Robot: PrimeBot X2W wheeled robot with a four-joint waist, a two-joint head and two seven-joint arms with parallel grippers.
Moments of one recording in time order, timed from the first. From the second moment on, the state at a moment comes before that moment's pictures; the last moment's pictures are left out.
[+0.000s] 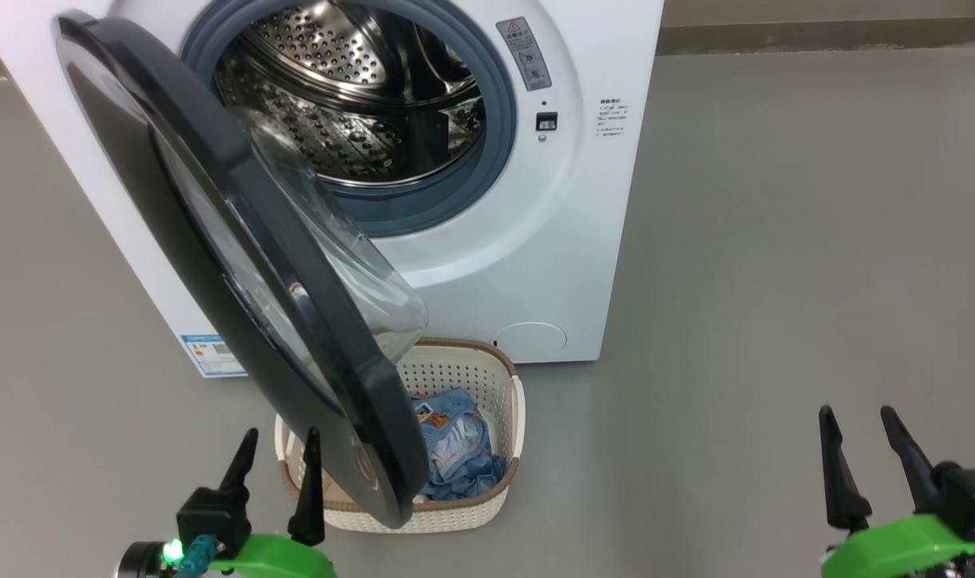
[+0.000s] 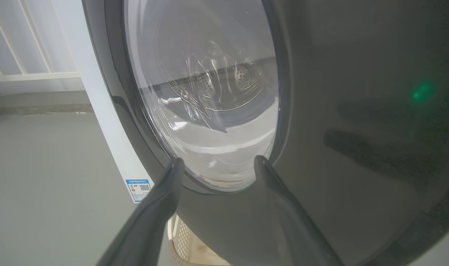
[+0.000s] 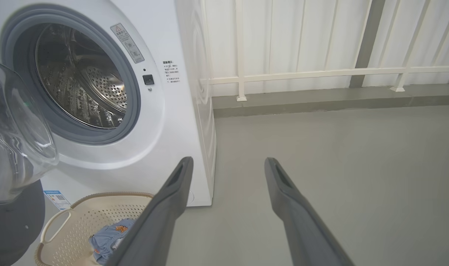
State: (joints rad) left arm -0.18 0.08 -0.20 0.48 -0.23 0.09 -0.26; right arm 0.03 -0.07 -0.13 0.20 0.20 0.13 -0.16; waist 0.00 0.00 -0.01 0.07
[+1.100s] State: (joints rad) left arm -0.18 0.08 -0.19 0.48 -0.23 0.09 -0.26; right arm 0.18 -0.04 -0.16 -0.05 0.13 0.13 -0.03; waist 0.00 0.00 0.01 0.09
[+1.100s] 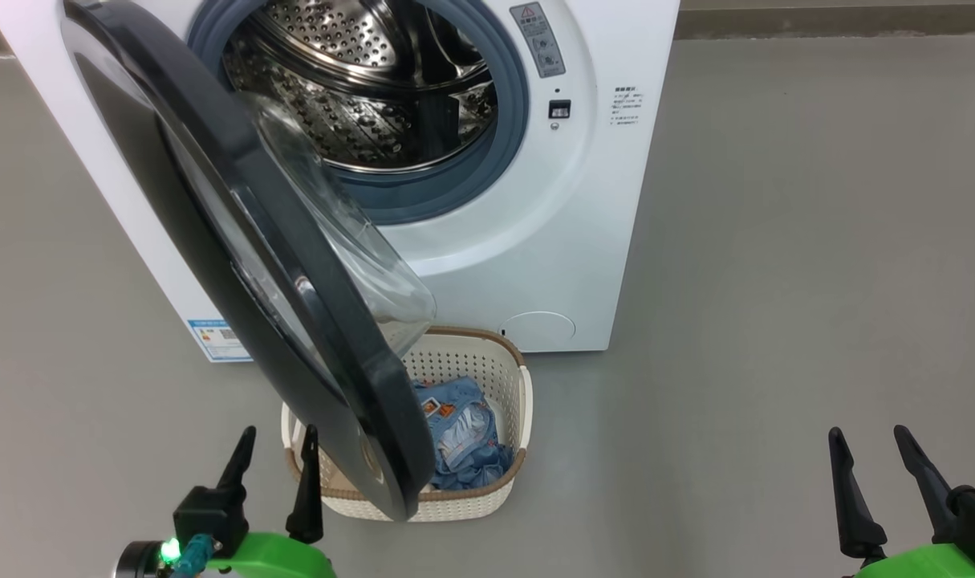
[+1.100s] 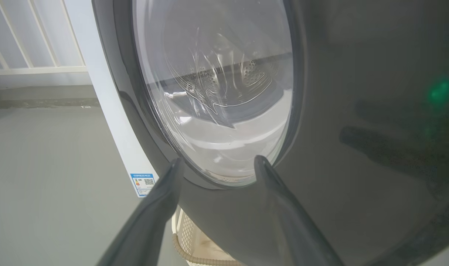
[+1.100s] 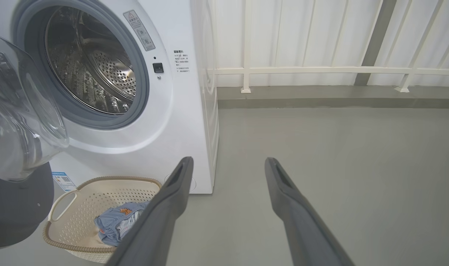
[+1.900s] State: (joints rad) left arm -0.22 0.08 -0.09 0.12 -0.20 0.19 -0.26; right arm 0.20 -0.03 -0.17 -0.05 0.13 0.13 -0.02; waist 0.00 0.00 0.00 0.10
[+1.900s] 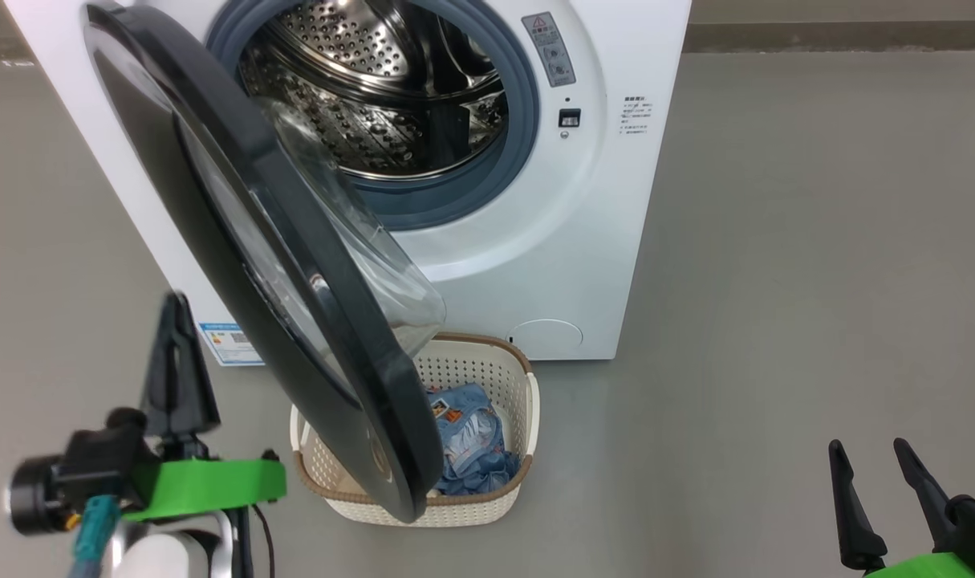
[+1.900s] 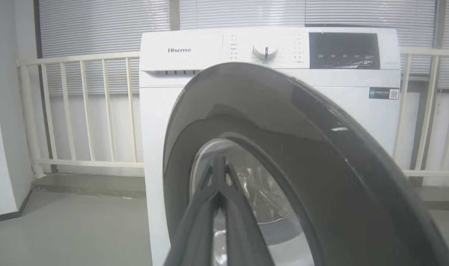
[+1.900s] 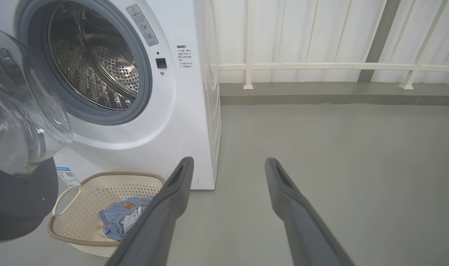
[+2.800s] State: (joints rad) left arm -0.22 0.05 -0.61 -0.11 -0.37 0.15 -0.22; right arm 0.19 -0.03 -0.11 -0.01 0.13 0.13 -0.03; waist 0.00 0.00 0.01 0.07
